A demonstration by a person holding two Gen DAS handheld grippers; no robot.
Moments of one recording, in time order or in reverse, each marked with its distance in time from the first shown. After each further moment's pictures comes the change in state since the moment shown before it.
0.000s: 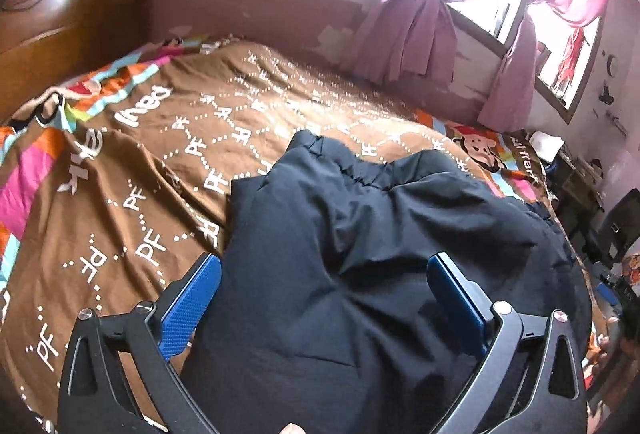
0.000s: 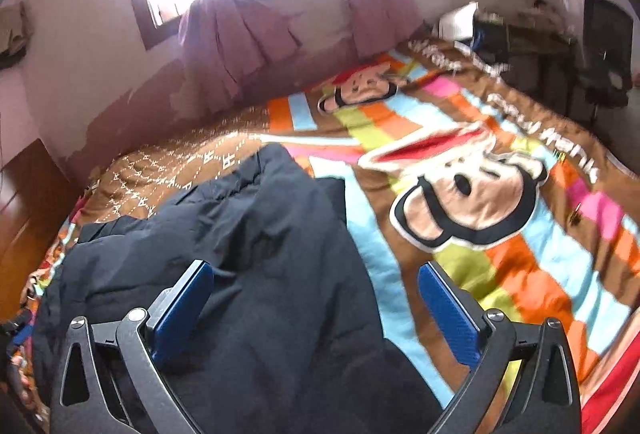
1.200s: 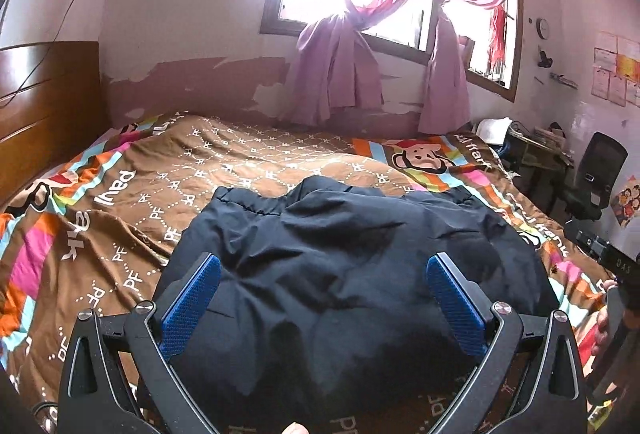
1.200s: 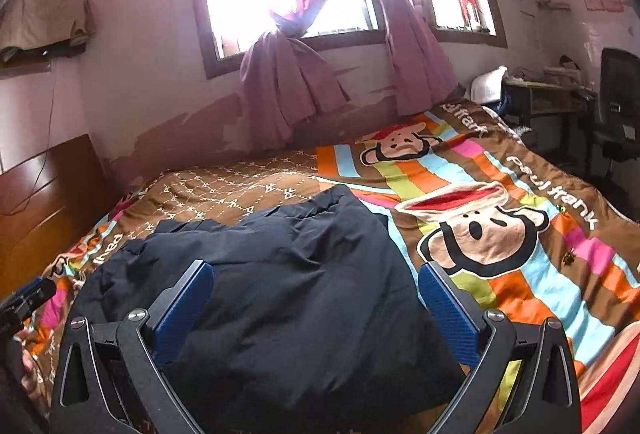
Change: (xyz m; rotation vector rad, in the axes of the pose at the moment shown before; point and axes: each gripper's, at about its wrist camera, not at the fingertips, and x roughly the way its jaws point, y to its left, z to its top) left arm -0.087 -0.089 -0.030 0.240 -0.168 -0.101; right arm -0.095 0.037 -0.030 -0.130 -0.180 0.120
